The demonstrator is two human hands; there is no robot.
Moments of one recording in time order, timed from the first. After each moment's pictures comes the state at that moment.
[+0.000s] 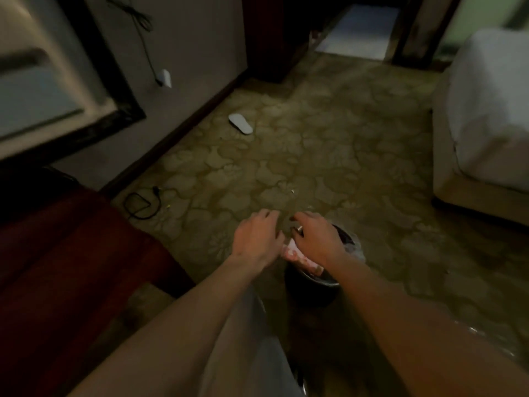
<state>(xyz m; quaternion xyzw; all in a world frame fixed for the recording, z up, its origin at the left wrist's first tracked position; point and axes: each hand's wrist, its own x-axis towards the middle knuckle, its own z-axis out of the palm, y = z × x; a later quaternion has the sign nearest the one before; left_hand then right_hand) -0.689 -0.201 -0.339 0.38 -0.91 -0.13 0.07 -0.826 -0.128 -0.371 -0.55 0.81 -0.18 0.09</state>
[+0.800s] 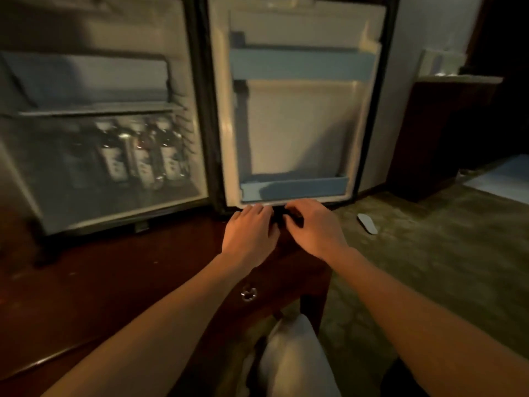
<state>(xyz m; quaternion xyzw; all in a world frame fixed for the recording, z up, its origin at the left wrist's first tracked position) -0.341 -0.146 -0.120 0.56 -0.77 0.10 0.27 -0.506 -0.166 -0.124 -0.77 0.52 -0.36 -0.07</state>
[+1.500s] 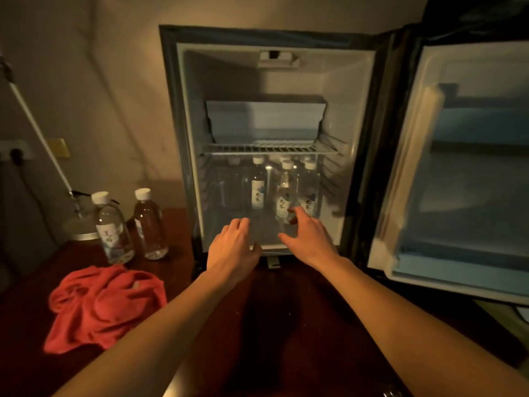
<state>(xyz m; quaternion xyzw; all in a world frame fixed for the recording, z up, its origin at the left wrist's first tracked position) -0.060 -0.144 -0.073 0.76 -0.59 0.08 0.25 -0.210 -0.244 -0.067 -0.83 0.43 -0.31 0.16</state>
